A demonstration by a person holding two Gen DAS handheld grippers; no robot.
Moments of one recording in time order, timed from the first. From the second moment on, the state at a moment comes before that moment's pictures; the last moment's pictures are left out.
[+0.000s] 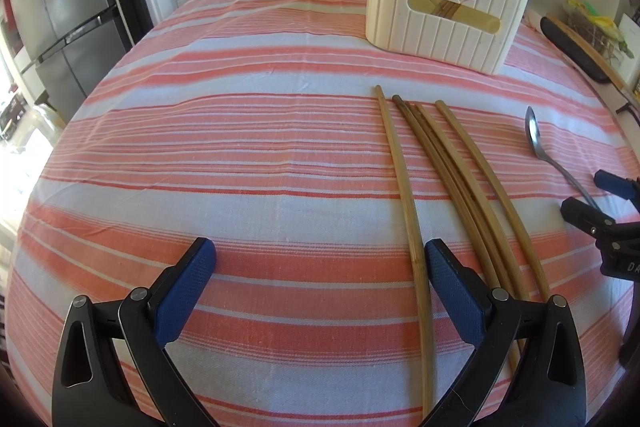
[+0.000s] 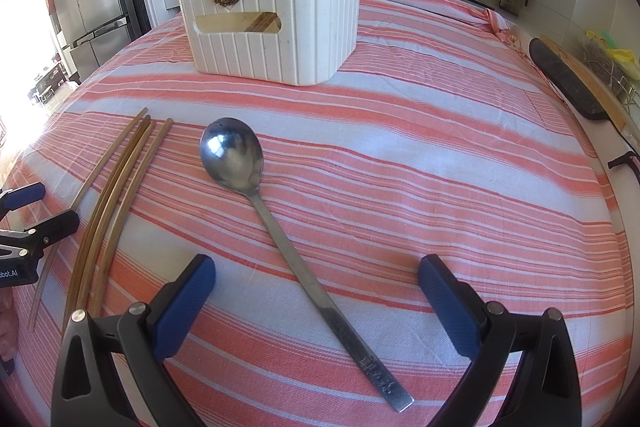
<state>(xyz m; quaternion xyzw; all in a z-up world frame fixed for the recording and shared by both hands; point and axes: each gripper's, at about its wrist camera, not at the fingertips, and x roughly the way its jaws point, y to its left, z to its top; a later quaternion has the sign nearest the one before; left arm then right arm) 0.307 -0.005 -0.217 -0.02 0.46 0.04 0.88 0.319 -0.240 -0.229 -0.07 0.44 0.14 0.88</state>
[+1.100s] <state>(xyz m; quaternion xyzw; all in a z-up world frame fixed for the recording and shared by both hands) 0.318 -0.002 -0.215 0.01 0.49 -0.01 0.87 0.324 -0.238 -0.228 -0.08 0.45 0.14 0.88</state>
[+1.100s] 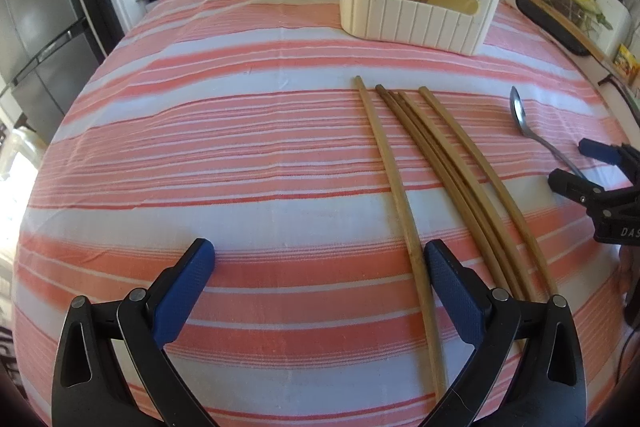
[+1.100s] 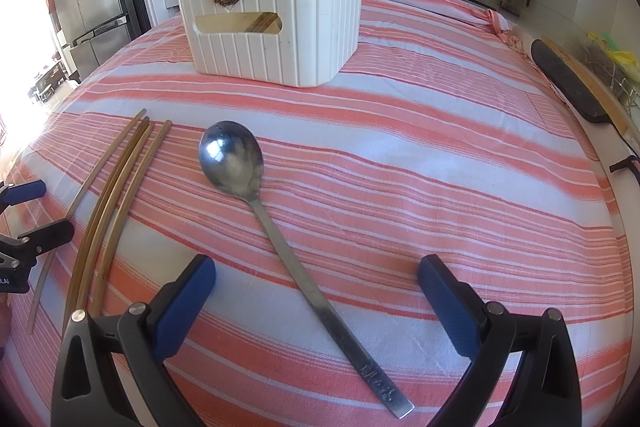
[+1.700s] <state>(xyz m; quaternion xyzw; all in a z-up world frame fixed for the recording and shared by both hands) 0.391 -0.018 -0.202 0.04 0.53 -0.07 0.84 0.379 -0.182 -0.216 -0.15 0.48 0.24 0.83</state>
